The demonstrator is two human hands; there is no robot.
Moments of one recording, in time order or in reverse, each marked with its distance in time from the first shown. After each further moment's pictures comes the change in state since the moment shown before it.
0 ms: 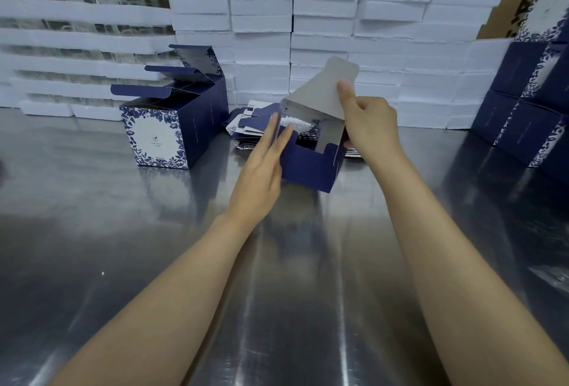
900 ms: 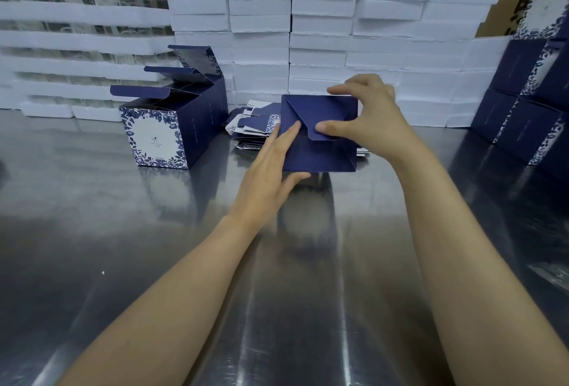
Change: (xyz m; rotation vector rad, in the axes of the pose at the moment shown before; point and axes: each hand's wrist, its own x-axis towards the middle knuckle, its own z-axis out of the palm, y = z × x) left_hand -0.001 0.013 0.003 -0.050 -0.092 -0.059; right_hand 0.001 0.000 -0.025 -0.173 -0.268 -0.248
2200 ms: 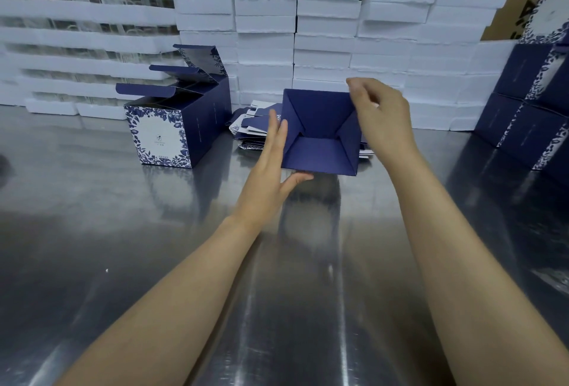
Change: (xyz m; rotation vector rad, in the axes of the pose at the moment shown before) left_hand -0.001 -0.002 0.000 -0.015 0.075 0.038; right_hand 0.006 0.005 0.015 0.252 0.287 0.030
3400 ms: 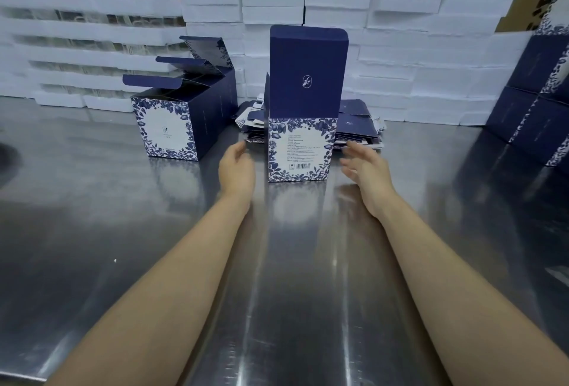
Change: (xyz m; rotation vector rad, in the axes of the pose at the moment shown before) left_hand 0.006 -0.049 -0.007 -0.362 0.358 -0.993; right_hand -0.038 0.097 0.043 0.495 -0.090 0.531
